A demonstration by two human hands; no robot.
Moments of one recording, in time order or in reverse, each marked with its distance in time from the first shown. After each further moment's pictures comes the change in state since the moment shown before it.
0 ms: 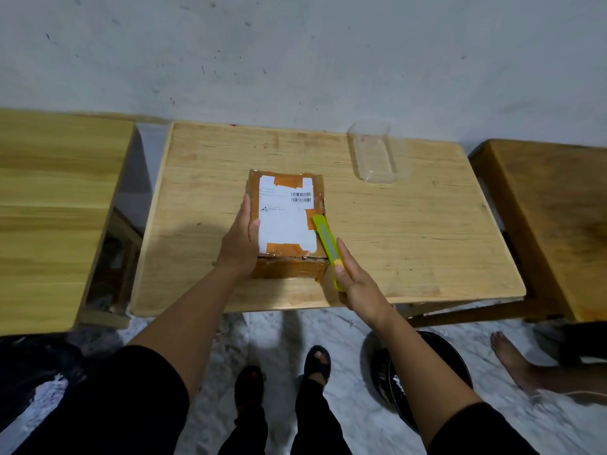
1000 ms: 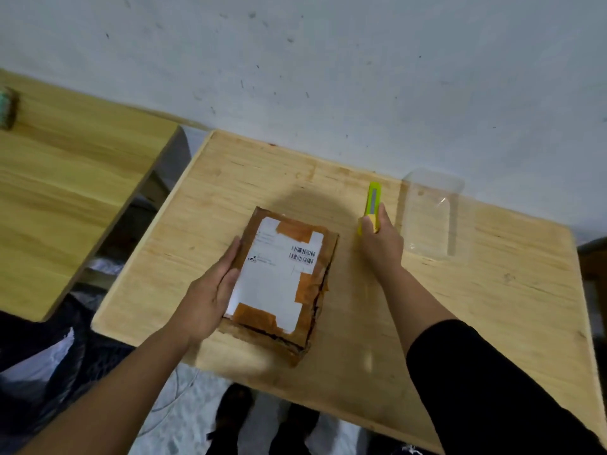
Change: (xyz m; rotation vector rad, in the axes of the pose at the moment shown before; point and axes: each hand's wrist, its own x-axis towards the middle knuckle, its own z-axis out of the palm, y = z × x) left_hand 0.001 0.003 0.009 -0.095 0.098 -0.162; right_hand 0.235 -0.035 -0.084 -0.312 0.242 -0.011
